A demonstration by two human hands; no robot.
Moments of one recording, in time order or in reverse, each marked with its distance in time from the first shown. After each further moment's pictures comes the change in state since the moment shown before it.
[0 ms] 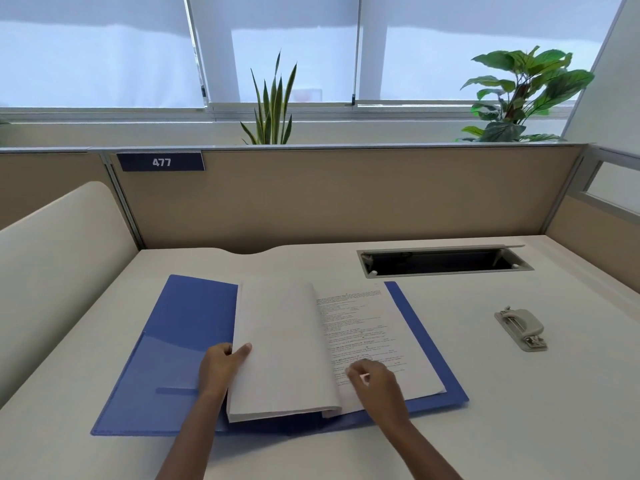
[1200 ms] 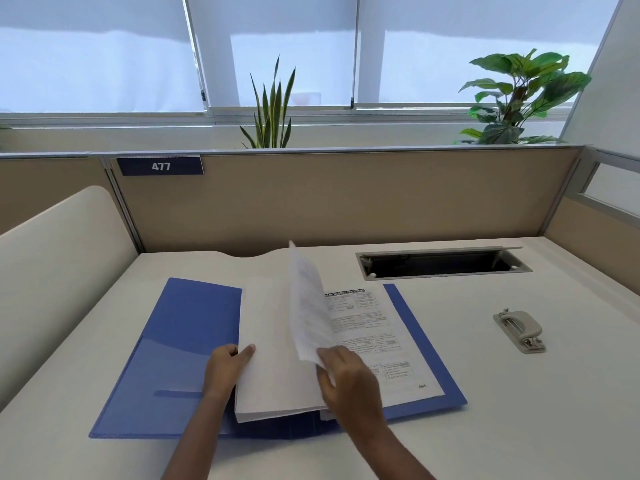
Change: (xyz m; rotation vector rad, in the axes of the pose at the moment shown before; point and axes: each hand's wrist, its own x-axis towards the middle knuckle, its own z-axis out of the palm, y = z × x) left_hand -0.004 0.009 0.006 -0.024 -0.060 -0.019; right_hand -0.020 -0.055 0.002 -0.295 0.300 -0.525
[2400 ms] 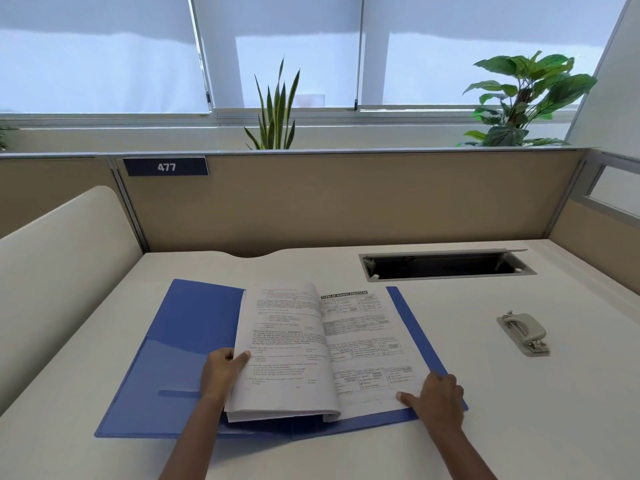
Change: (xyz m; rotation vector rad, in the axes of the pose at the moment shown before) left_hand -0.002 -0.005 -0.008 -0.026 0.019 -0.047; right_hand -0.028 0.126 -0.006 -0.274 -0.411 0.826
